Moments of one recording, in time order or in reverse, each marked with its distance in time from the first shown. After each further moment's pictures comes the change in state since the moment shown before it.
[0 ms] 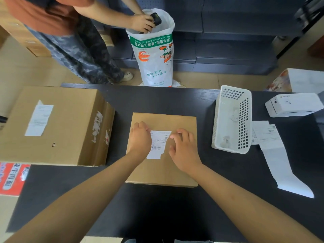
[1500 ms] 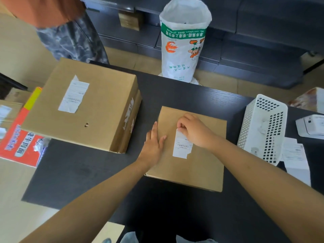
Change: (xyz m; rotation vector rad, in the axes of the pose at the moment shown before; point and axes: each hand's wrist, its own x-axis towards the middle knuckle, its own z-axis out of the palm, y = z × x) left_hand -0.037 -0.072 -0.007 -0.503 -0.293 -0.144; right_hand 0.089 -0.049 -0.013 -0.057 -0.323 -0.377
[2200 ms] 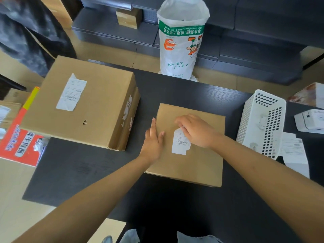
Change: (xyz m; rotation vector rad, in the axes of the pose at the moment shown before) left_hand -0.002 0.007 0.003 -0.088 0.020 -0.044; right_hand -0.019 0.009 0.000 -0.104 0.044 -0.189
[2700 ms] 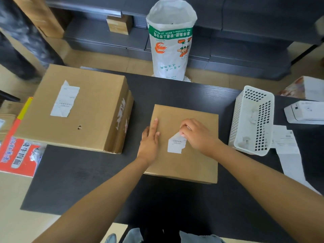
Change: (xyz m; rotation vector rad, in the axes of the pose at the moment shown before) left_hand -0.001 -0.001 0.003 0.119 0.007 0.062; right_hand -0.037 -0.010 0.006 0.005 0.151 0.119
